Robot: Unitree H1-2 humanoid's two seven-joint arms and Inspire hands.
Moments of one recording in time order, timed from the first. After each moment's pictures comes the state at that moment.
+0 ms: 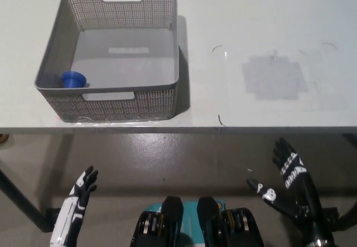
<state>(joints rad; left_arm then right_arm) 0.04 0.15 0.04 0.22 0.09 -0.42 -0.03 -0.02 0.00 -0.02 0.15 0.10 -0.23 0.12</state>
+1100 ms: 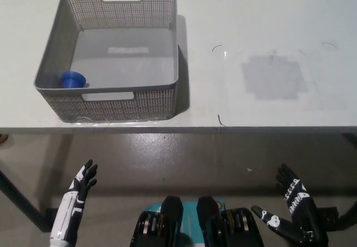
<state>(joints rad) 0.03 0.14 0.04 0.20 0.07 -0.40 -0.03 0.05 -0.04 0.00 0.17 0.11 -0.26 0.14</state>
